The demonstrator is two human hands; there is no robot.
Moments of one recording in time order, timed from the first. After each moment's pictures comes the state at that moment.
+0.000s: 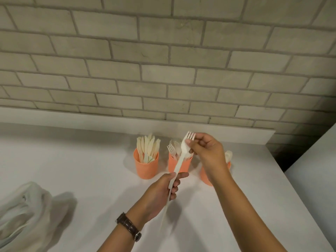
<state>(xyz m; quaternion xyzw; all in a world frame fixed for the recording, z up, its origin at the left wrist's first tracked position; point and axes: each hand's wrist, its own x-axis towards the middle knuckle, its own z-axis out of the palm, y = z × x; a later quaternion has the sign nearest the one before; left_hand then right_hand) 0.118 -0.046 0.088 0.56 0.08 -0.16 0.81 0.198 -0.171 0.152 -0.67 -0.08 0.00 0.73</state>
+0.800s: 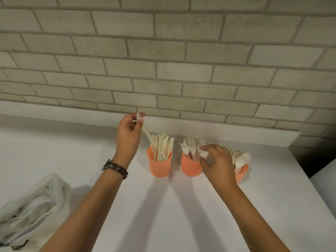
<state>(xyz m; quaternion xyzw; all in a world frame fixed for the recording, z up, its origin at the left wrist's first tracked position) 0.181 0.063 0.144 0.74 0.11 0.35 0.56 0.215 -0.179 0.085 -0.90 -0.17 -0.17 0.36</state>
